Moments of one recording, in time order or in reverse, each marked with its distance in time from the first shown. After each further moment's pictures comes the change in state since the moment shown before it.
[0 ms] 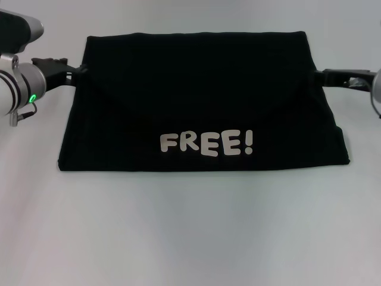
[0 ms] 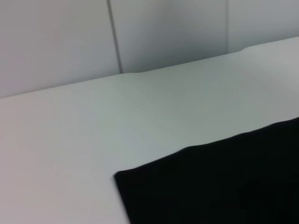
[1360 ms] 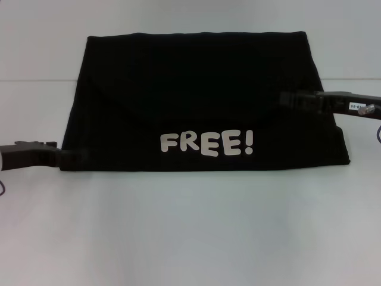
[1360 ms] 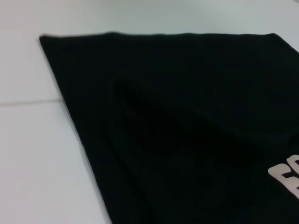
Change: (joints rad) left arm 0.355 -0.093 0.171 0.534 0.224 0.727 -0.517; right arm -0.175 0.013 -0.120 -0.196 0.180 -0.574 0.021
